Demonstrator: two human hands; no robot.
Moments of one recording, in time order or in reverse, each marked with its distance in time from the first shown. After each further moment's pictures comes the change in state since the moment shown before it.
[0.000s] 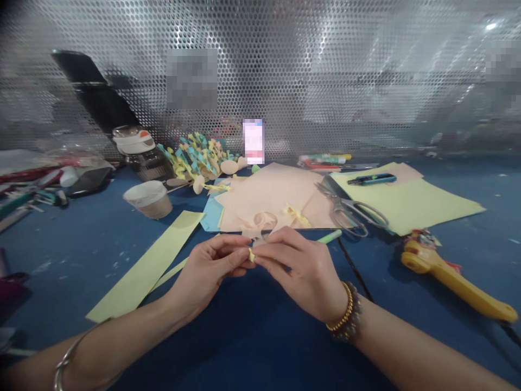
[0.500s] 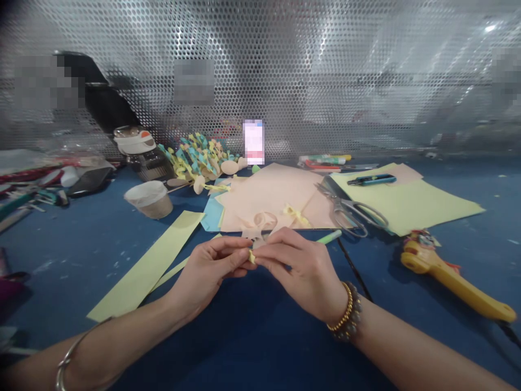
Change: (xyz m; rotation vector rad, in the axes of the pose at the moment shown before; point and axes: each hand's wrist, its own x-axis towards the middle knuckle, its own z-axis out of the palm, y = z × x) left_hand 0.000 0.000 -0.001 -0.013 -0.041 -0.002; right_hand 0.001 -0.001 0.000 0.063 -0.027 0.023
